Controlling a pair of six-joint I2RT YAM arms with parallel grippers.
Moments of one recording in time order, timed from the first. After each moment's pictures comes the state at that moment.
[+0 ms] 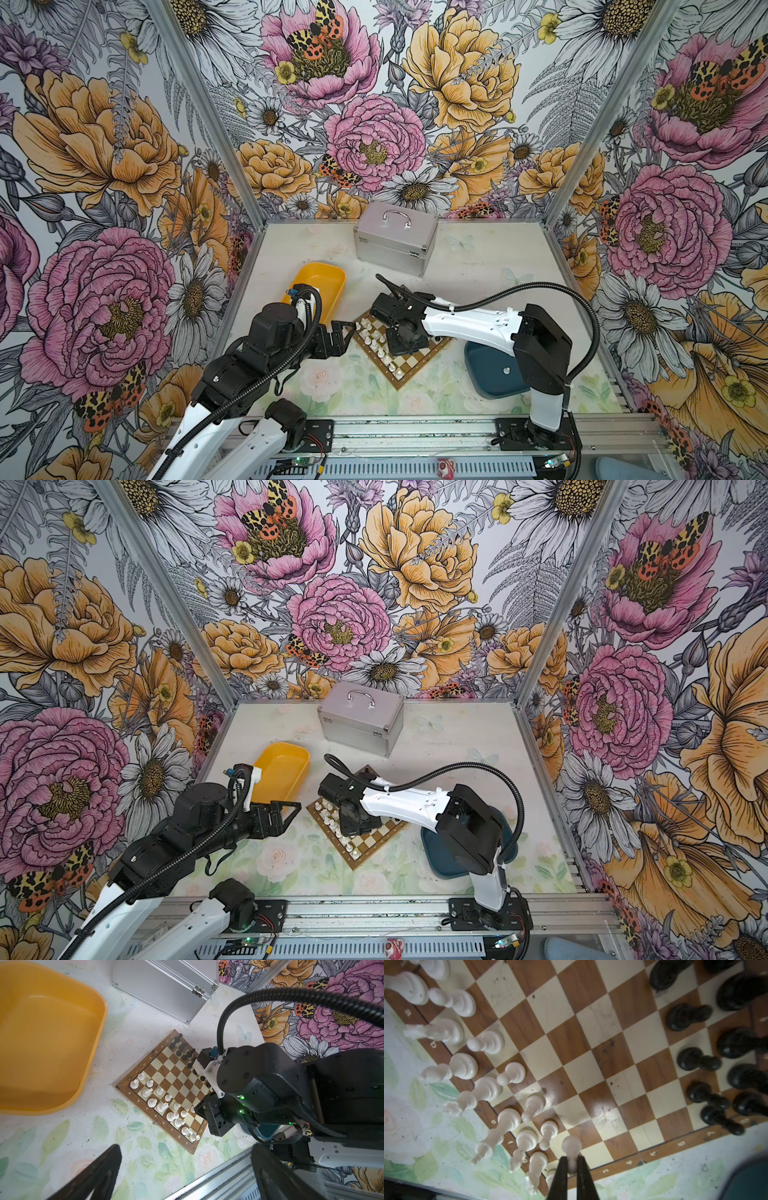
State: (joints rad) left arm -0.52 0.58 0.93 -0.98 0.12 -0.56; right arm 1.03 1.92 1.47 -0.99 0.00 0.83
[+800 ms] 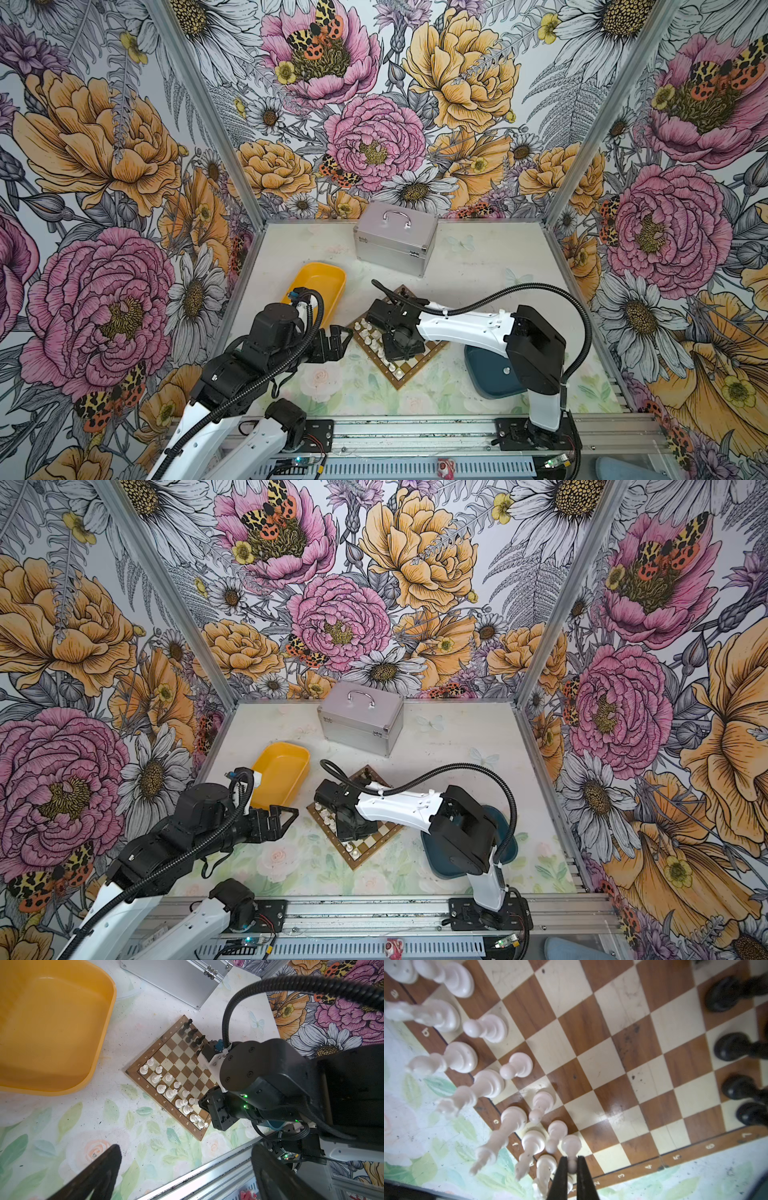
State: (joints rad) left arm -0.51 0.60 0.95 -1.05 0.12 -0.54; right arm 1.06 1.94 1.45 -0.97 -0.01 0.86
